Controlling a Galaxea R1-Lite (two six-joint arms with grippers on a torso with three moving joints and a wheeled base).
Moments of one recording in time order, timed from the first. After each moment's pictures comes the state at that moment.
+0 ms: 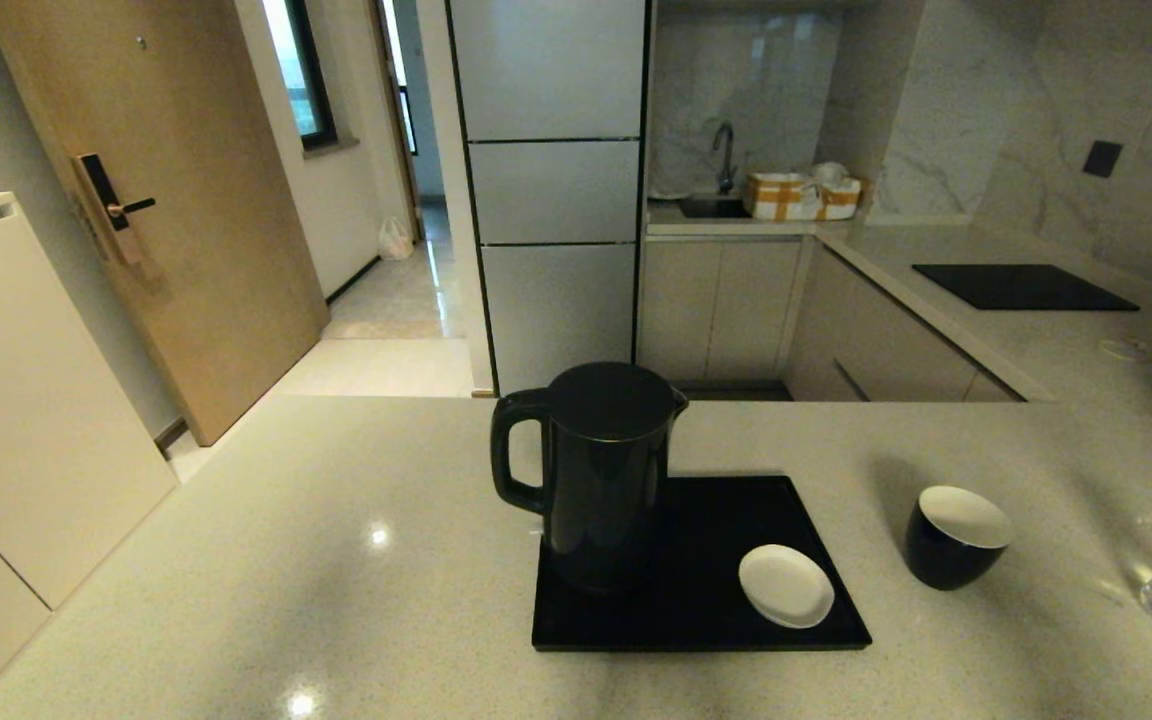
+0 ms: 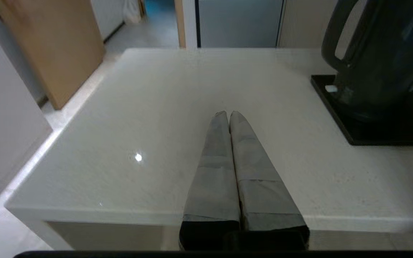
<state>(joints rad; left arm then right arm) 0.00 0.00 -0.01 0.00 0.00 0.02 -0.01 0.00 0.00 0.00 -0.01 -0.01</state>
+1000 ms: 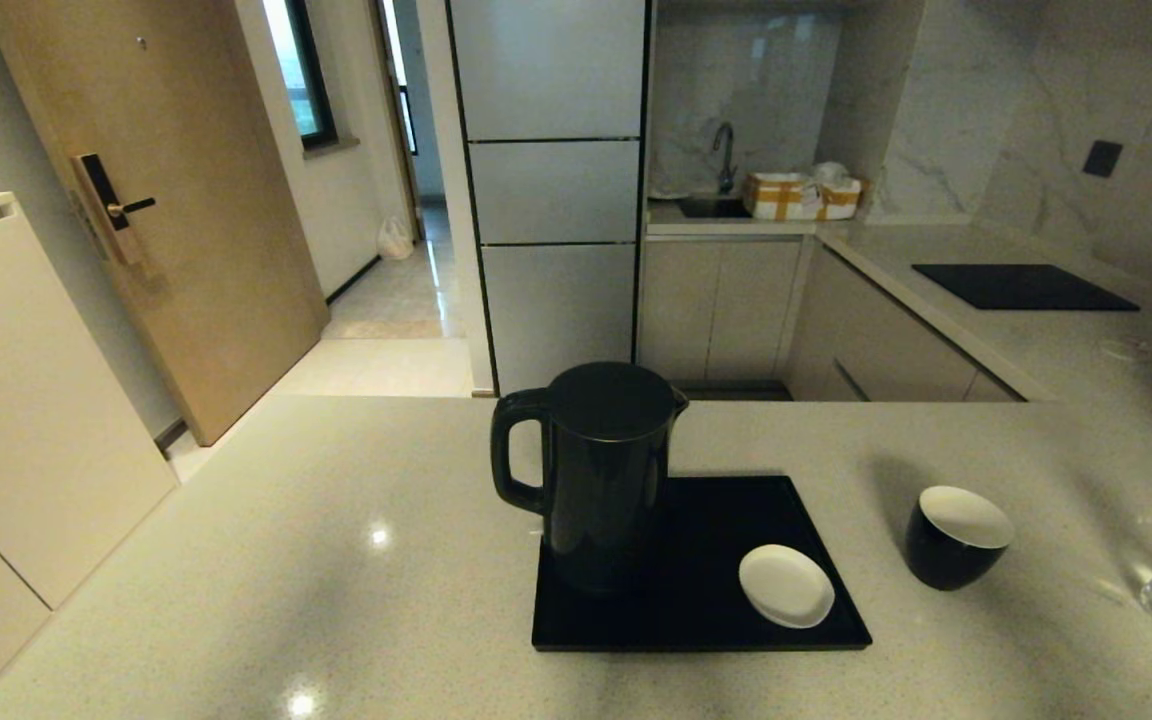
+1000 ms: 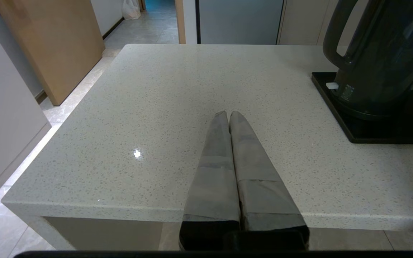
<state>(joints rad) 0.00 0.00 0.00 0.00 0.00 0.01 -0.01 0.00 -0.03 0.10 -0.01 -0.03</state>
